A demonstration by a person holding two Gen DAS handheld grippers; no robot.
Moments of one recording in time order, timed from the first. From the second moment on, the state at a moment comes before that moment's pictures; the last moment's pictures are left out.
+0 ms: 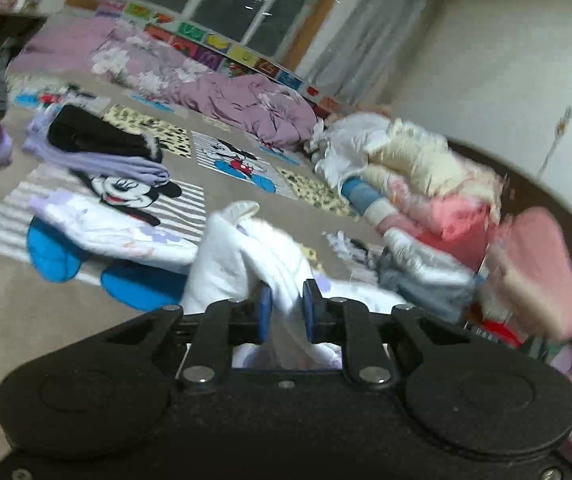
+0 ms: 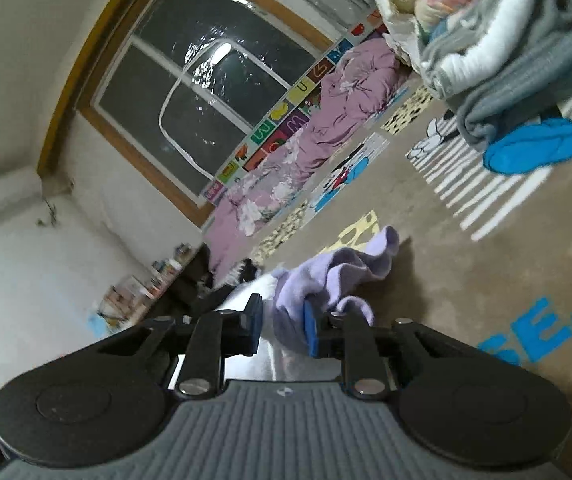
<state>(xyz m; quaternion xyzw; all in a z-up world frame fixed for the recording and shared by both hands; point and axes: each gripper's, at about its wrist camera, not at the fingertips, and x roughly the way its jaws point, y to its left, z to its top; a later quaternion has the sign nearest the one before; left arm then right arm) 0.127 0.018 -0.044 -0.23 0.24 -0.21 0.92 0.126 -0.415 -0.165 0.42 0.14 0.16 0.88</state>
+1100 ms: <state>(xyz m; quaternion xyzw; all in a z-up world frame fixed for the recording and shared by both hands) 0.084 0.159 -0.127 -0.47 0.22 0.01 0.86 0.080 -0.440 -0.200 0.51 0.23 0.08 0.82</state>
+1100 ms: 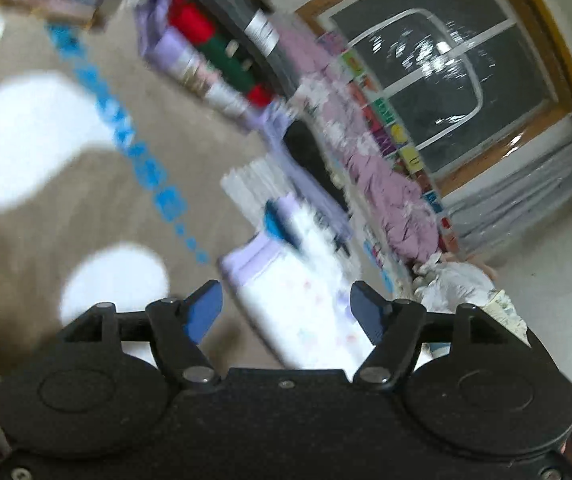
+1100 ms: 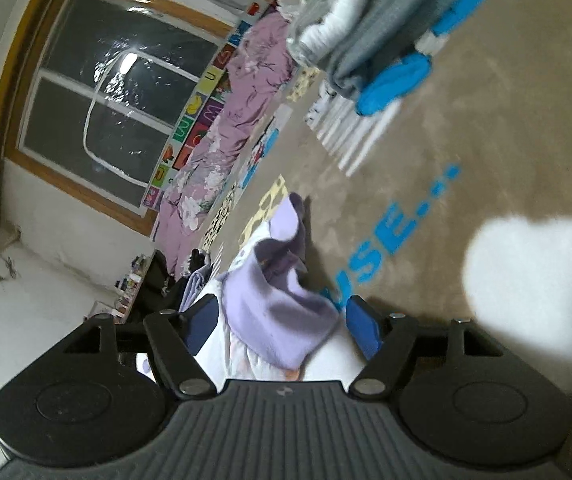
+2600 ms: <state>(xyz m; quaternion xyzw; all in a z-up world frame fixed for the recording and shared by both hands) 0.076 0.131 -0.092 -0.39 0.18 -0.01 0.91 0.056 -0.419 -0.198 0.58 0.25 0.08 0.77</state>
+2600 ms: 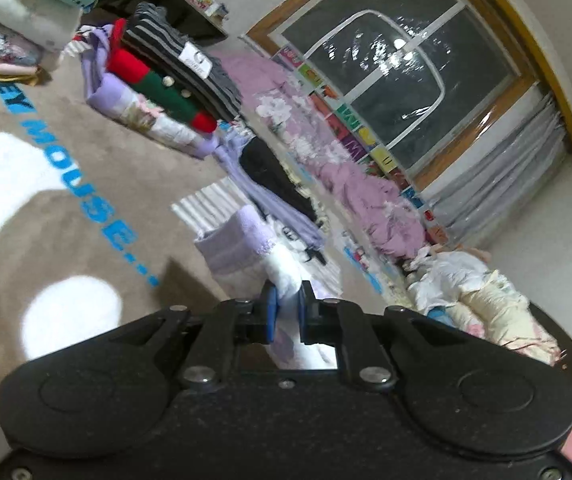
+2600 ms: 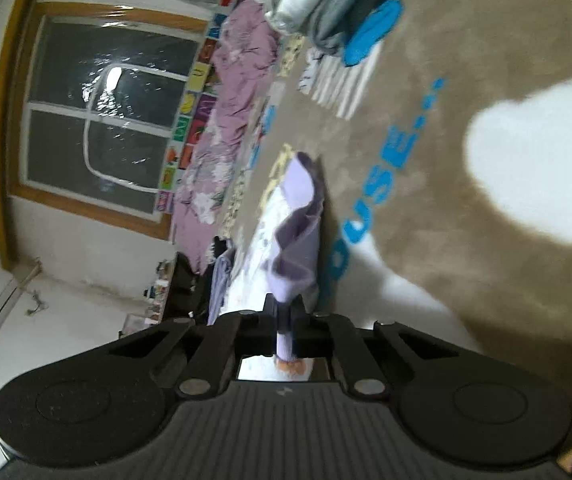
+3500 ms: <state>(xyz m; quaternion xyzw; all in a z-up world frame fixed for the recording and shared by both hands) 0.058 0.124 -0.110 -0.31 0.27 0.07 0.91 0.062 -0.398 -0.194 0.45 0.28 0.06 0.84</state>
